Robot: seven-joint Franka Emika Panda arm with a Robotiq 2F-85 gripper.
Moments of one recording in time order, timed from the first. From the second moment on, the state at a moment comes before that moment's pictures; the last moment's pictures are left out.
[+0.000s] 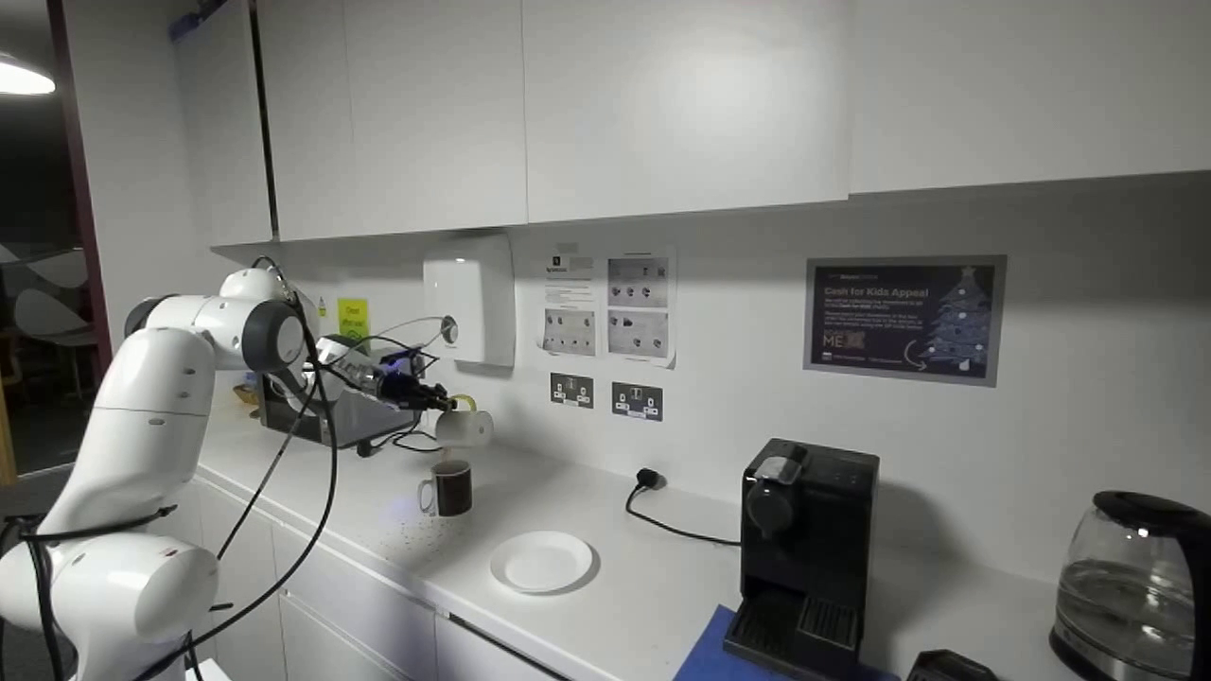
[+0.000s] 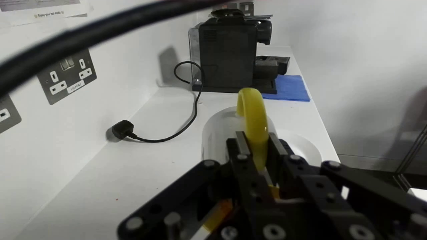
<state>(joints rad) 0.40 0.37 0.31 -1.69 -1.27 1.24 -0.92</state>
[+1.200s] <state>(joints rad) 0.41 0.38 0.31 -1.69 -1.27 1.17 -0.92</state>
